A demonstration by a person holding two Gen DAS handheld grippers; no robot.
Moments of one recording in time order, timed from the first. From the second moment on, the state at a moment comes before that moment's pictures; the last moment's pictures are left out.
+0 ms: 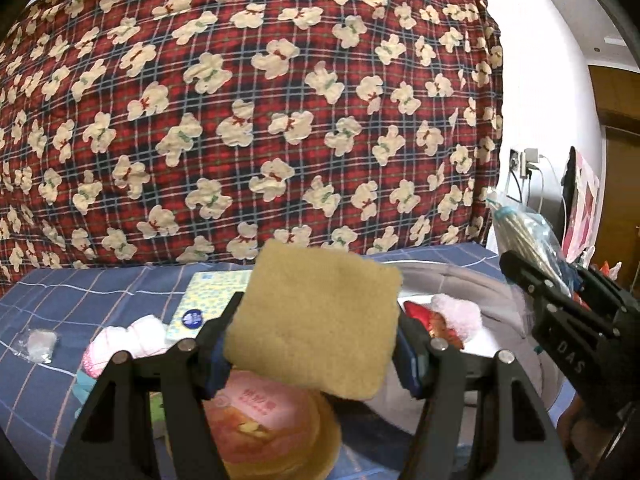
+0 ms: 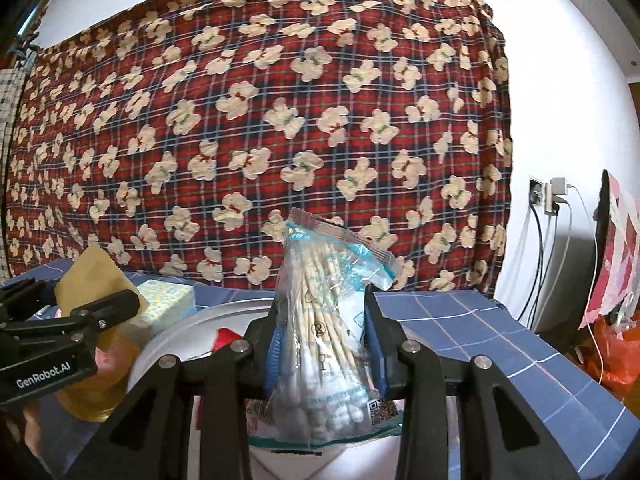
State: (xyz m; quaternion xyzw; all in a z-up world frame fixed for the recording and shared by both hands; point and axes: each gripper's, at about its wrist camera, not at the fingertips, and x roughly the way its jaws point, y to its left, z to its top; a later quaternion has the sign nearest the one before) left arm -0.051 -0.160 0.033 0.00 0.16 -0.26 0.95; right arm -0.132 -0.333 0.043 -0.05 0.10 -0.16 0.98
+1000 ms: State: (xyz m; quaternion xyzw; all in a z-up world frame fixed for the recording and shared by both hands) left arm -0.066 -0.247 0.029 0.03 0.17 -0.32 0.93; right arm -0.150 -0.403 0.041 -0.05 0.11 -0.22 0.97
